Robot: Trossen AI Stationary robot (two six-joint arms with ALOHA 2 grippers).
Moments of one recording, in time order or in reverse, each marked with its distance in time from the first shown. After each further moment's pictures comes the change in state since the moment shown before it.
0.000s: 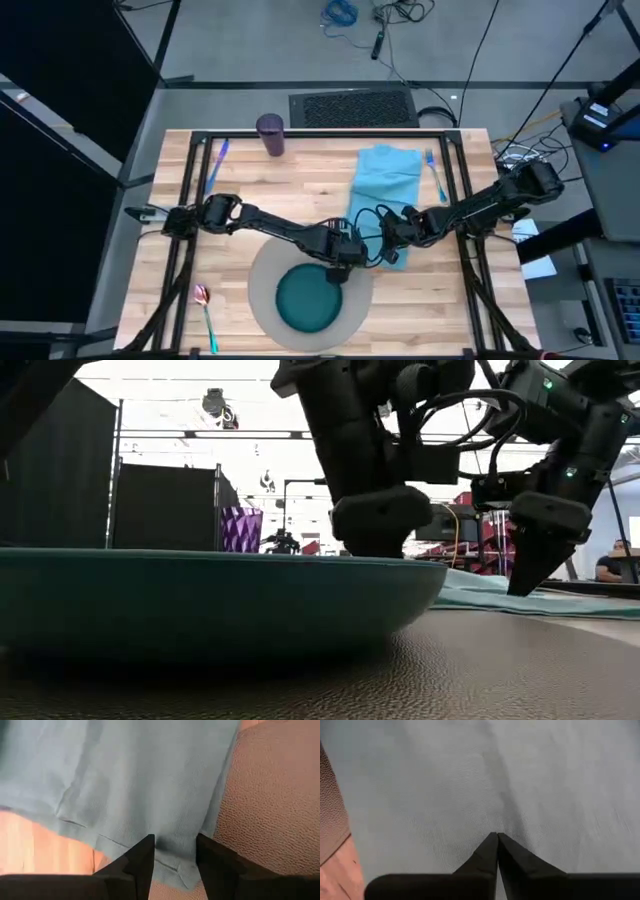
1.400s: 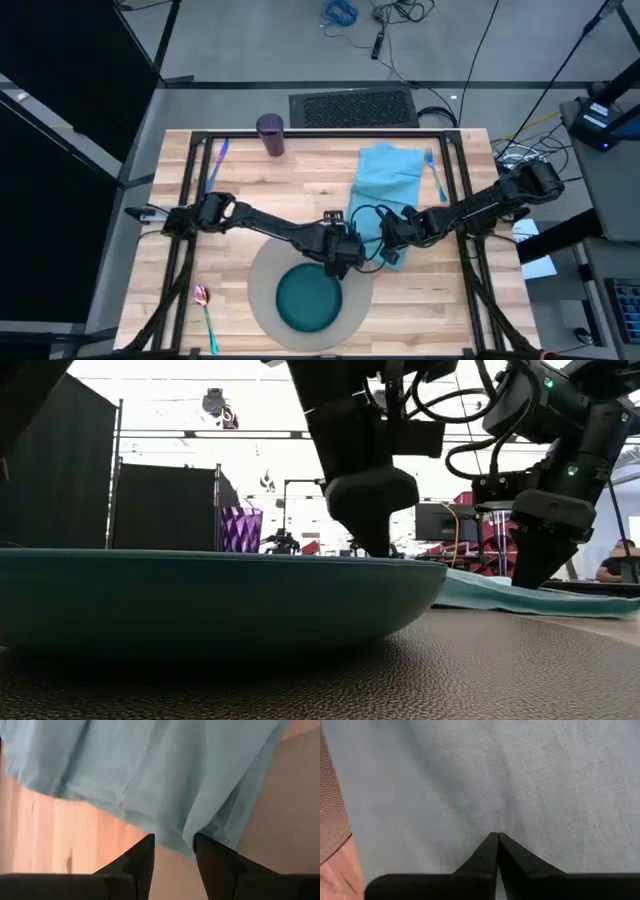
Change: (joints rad) left arm -0.027 -0.058 0.001 -0.046 -0.173 -0.027; right arm 0.000 0.000 -0.001 -0.004 -0.018 -0.001
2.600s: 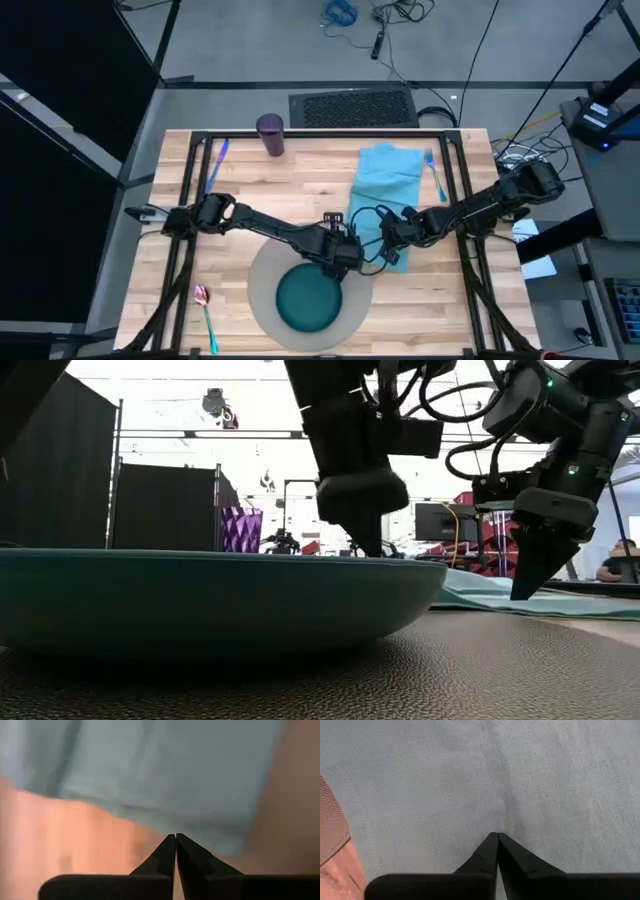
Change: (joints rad) left arm 0.000 0.000 0.000 -0.038 0.106 -0.001; right arm 0.000 0.000 0.000 -0.001 -0.017 0.001
